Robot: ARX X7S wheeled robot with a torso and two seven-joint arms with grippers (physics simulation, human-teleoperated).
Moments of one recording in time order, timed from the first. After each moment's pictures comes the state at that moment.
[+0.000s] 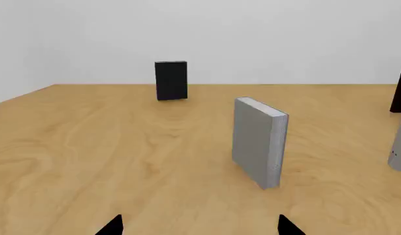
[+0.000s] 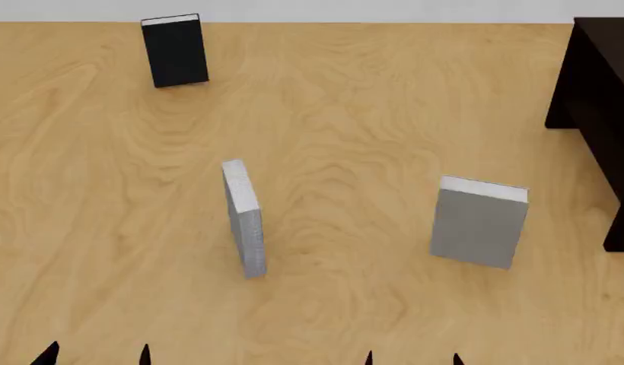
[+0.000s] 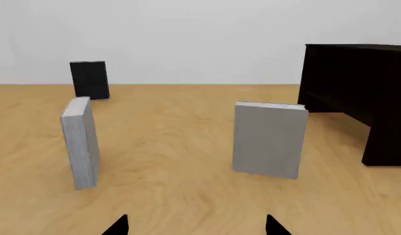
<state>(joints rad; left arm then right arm) 0.00 0.00 0.00 0.00 0.00 0.00 0.00 0.00 0.00 0.00 0.00 0.00 0.00 0.00</state>
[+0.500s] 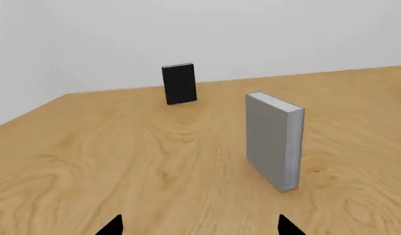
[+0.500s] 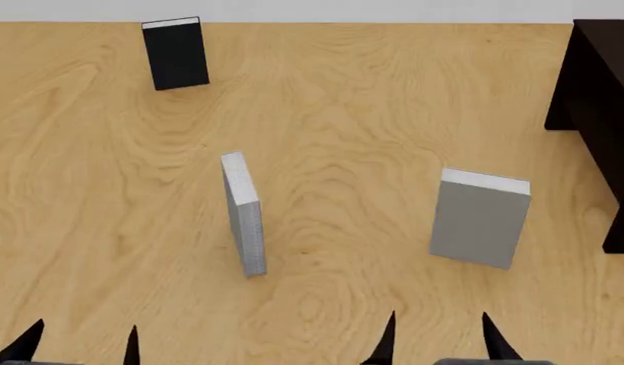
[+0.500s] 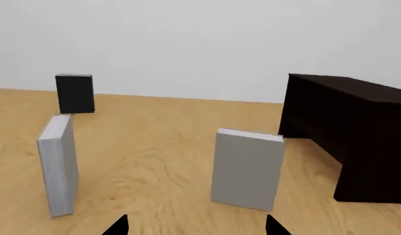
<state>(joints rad) -0.04 -0.08 0.04 0.13 0.01 -0.20 -0.05 0.05 0.08 -0.02 -0.26 0.02 0.29 0.06</state>
